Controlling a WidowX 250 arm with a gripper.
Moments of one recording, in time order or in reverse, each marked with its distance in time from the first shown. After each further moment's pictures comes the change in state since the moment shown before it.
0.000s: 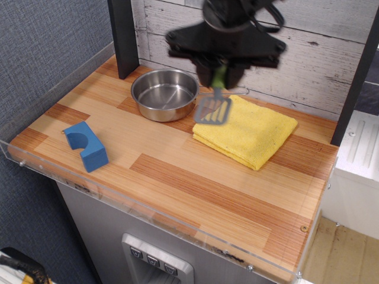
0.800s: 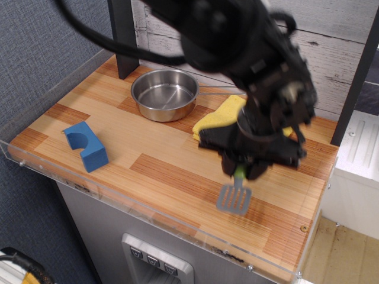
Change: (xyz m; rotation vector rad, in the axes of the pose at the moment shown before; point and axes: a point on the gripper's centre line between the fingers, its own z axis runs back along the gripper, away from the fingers) arm -0.080 -0.039 -0.051 -0.007 0.175 -0.083
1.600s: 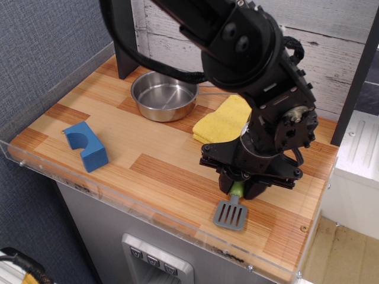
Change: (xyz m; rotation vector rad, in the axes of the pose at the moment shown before) arm -0.018 -0.007 -0.033 0.061 0.078 -0.038
